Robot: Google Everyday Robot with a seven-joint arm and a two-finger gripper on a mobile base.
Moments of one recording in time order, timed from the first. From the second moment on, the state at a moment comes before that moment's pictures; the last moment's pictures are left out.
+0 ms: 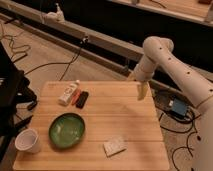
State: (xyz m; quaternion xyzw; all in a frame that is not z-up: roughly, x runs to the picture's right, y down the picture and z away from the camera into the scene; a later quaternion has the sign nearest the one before) arm 0.170 0.012 0.762 -0.35 -0.18 -0.07 0.92
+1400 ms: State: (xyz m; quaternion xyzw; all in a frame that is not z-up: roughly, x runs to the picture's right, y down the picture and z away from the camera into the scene) arm 0.147 0.014 0.768 -0.35 -0.19 -0.09 0.91
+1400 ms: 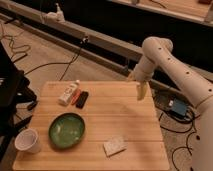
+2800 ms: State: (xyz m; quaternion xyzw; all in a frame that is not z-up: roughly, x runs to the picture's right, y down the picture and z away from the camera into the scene) arm -0.122 0.080 0.649 -0.25 -0.39 -0.31 0.83
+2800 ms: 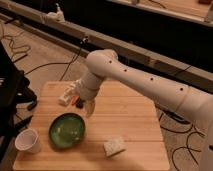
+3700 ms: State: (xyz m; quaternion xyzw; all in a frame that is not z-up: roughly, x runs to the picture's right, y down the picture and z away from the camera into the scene) arm -0.201 0.134 0.656 -0.29 -0.46 -0.36 0.76
